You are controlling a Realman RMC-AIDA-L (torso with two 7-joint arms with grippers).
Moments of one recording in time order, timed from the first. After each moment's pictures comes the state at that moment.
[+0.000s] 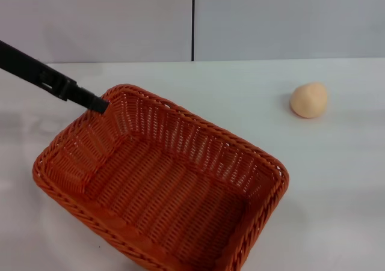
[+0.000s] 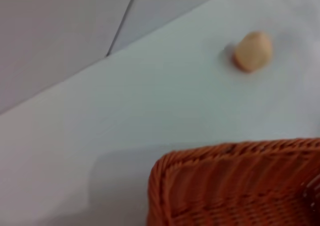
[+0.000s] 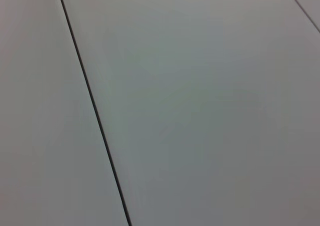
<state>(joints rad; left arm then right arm) -0.77 -1.92 0.81 1.04 2.49 1.85 -2.30 0.40 2.08 -0.38 0.02 -0.65 -1.59 0.48</state>
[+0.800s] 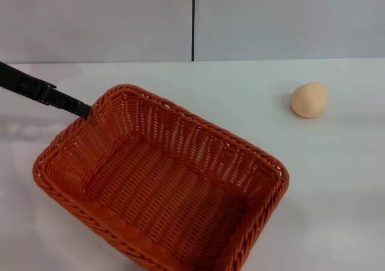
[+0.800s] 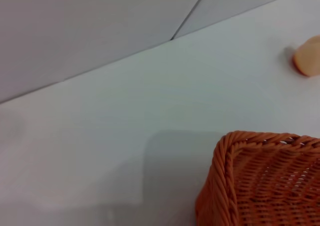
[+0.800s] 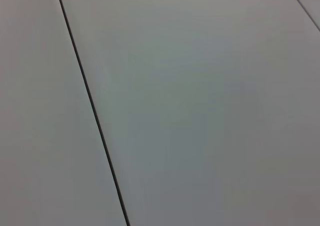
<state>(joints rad) -0.72 -1.92 0.76 1.03 2.54 1.79 -2.34 0.39 2.08 -0.38 0.02 -0.65 -1.58 0.48</state>
